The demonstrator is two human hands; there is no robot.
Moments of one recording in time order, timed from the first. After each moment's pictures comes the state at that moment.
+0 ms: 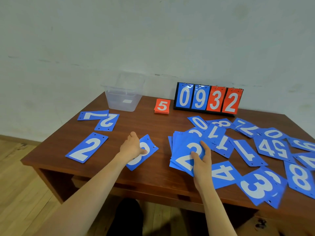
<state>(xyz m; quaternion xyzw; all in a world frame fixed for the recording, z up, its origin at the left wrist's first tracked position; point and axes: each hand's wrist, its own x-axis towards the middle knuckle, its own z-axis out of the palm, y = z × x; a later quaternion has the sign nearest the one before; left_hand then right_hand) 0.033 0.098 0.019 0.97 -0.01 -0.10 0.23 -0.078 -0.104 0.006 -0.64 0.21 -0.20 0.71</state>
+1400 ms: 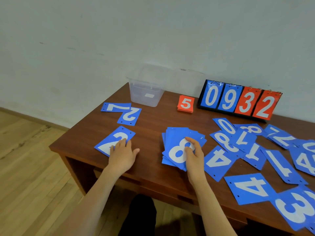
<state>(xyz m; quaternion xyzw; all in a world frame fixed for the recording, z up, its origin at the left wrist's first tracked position) 0.013 0.197 -0.012 0.99 0.02 -0.09 0.12 -0.024 -0.021 -0.002 -0.71 0.16 -0.11 0.67</state>
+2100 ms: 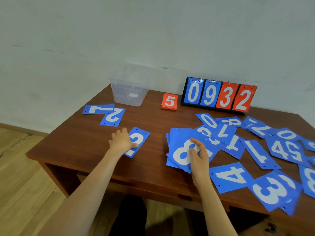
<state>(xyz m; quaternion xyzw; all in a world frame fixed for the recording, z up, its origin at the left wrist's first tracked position) 0.059 0.147 0.009 0.97 0.07 -0.10 0.20 -0.056 -0.075 0.003 -0.69 0.20 -0.16 0.67</state>
